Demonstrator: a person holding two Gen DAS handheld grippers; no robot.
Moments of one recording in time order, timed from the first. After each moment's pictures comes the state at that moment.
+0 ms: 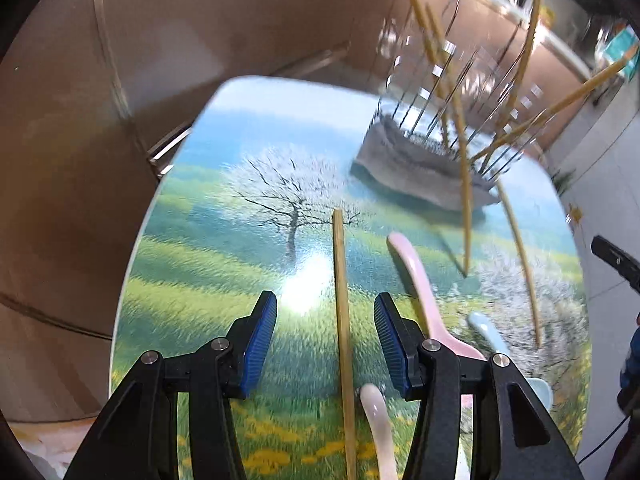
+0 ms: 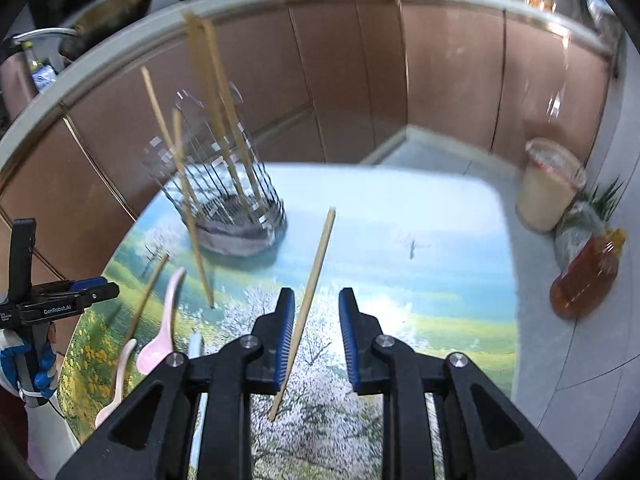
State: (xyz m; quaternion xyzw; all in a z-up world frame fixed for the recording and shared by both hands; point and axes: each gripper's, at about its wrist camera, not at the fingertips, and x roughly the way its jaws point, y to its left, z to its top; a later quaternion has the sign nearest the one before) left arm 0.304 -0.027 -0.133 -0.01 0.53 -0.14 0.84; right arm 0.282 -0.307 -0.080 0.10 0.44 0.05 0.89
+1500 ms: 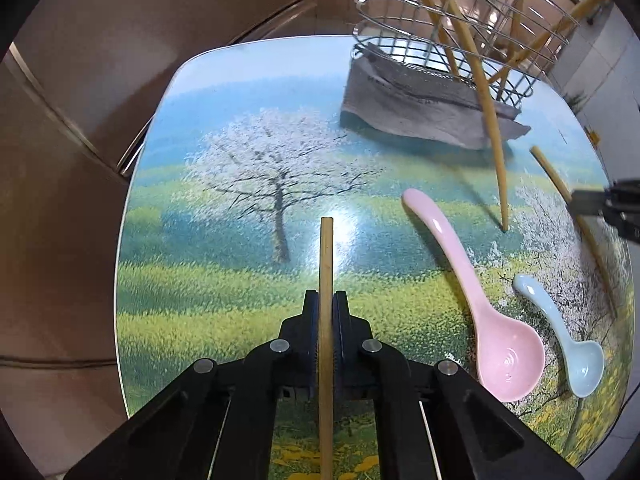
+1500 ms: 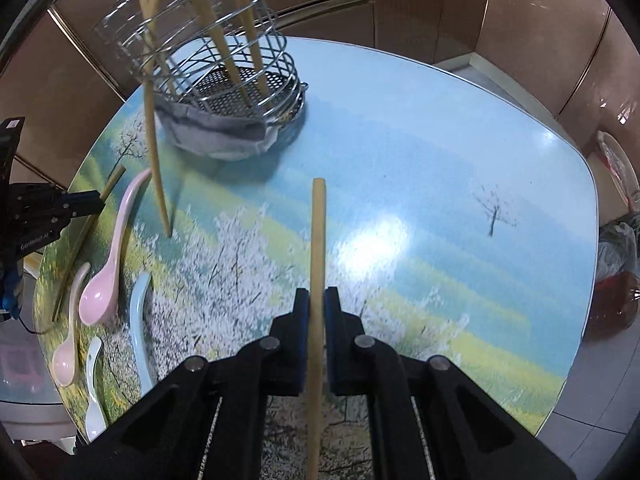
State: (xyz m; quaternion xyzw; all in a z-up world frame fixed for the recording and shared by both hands) left arm 0.308 -0.044 -0.156 0.10 0.57 -0.16 0.80; right arm 0.324 -0.285 -0.139 0.00 0.57 0.14 0.81
